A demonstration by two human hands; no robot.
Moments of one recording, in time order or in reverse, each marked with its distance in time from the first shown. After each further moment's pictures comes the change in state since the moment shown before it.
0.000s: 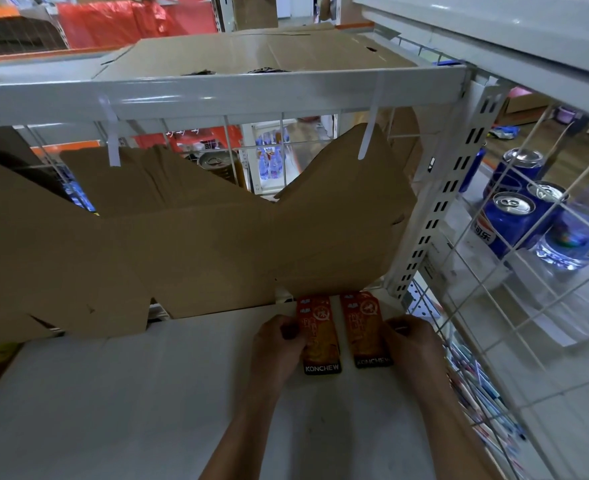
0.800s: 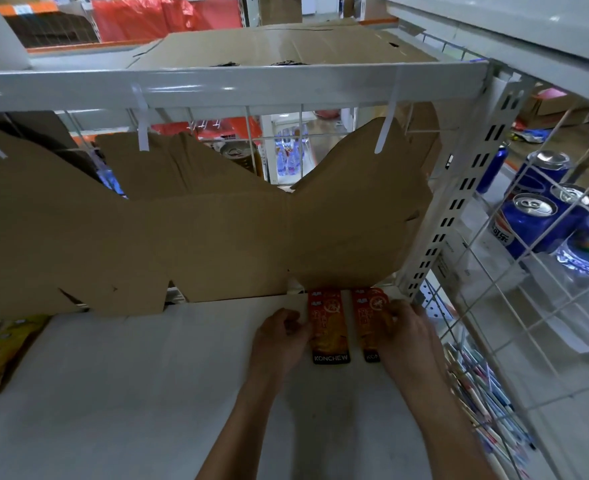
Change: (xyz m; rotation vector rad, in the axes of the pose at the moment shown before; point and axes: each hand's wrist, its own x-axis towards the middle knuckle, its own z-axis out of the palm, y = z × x) left_hand -0.024 0.012 -0.020 0.165 -0.019 -0.059; right_hand -0.031 -0.033 0.004 -0.378 0.088 -0.325
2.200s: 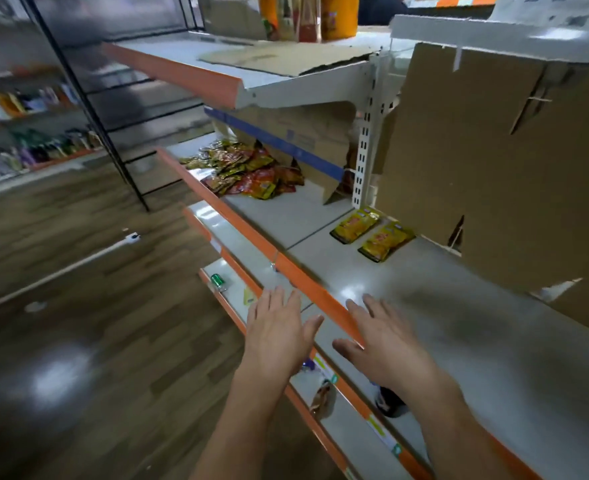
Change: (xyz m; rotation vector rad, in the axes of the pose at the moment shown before) left_hand -0.283 -0.273 -0.297 0.557 0.600 -0.469; right_hand -0.296 -0.330 0.167 -0.369 -0.808 -1.138
